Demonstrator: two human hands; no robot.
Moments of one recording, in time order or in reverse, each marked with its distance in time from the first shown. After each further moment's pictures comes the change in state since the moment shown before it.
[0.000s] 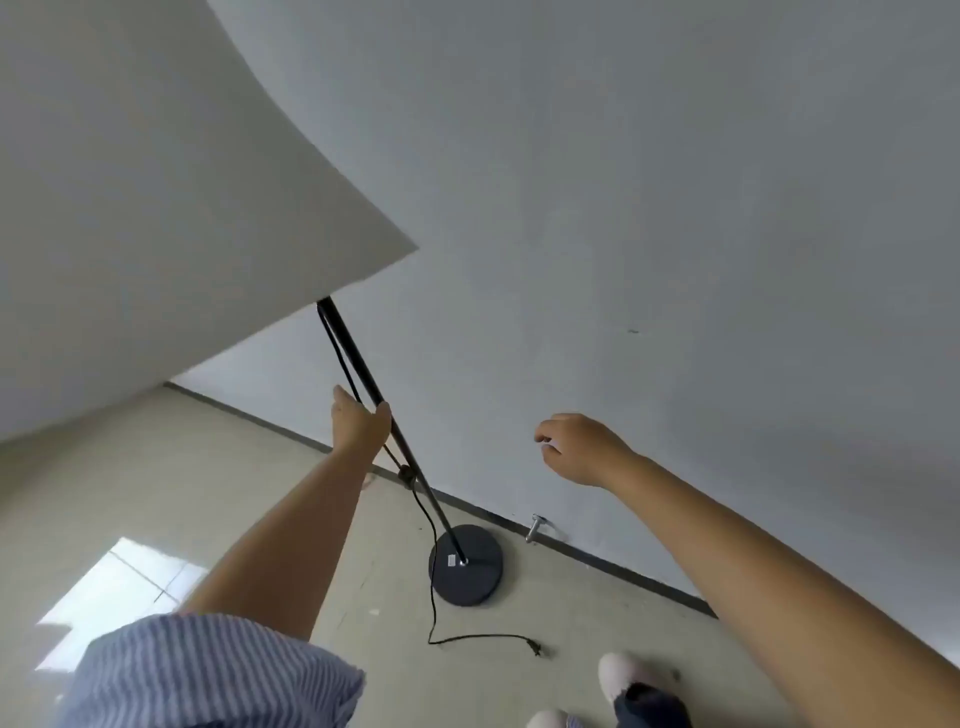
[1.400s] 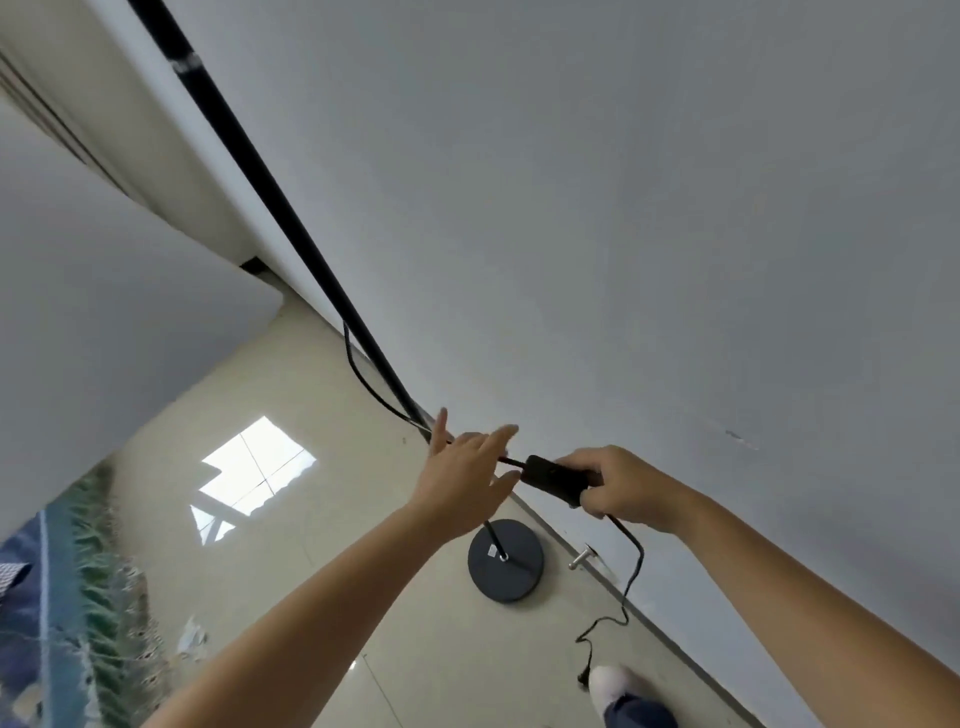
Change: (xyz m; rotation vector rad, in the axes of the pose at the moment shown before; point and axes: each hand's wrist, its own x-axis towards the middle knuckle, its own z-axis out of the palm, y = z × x) left_hand -0.049 0.059 0.062 0.652 -0.064 0.573; right_hand 0.083 0.044 -0.052 0.511 -0.434 -0.288
